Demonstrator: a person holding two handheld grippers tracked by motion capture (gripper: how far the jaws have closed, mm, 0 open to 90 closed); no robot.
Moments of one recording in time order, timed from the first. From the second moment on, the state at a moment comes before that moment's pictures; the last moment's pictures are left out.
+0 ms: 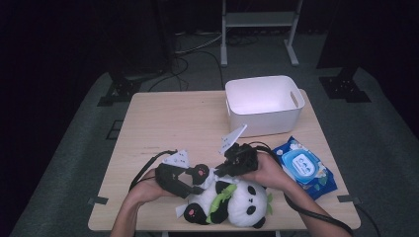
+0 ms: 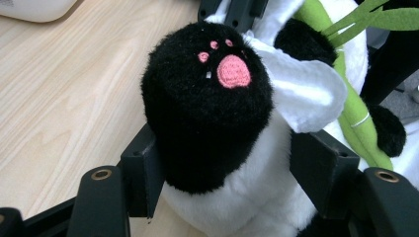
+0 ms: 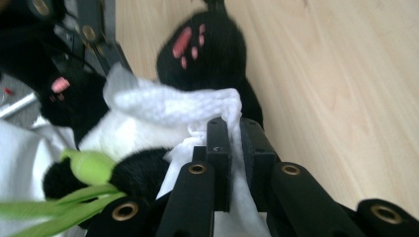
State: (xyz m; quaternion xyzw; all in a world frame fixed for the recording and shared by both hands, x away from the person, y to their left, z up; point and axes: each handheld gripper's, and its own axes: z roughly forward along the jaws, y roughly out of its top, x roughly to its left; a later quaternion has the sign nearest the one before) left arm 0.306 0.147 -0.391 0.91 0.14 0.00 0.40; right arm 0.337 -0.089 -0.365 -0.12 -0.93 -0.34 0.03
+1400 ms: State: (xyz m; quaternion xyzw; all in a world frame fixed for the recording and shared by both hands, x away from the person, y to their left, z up) left arm 0.314 0.143 -0.397 0.90 0.19 -0.04 0.39; right arm 0.335 -0.119 -0.375 -0.15 -0.92 -0.35 0.06
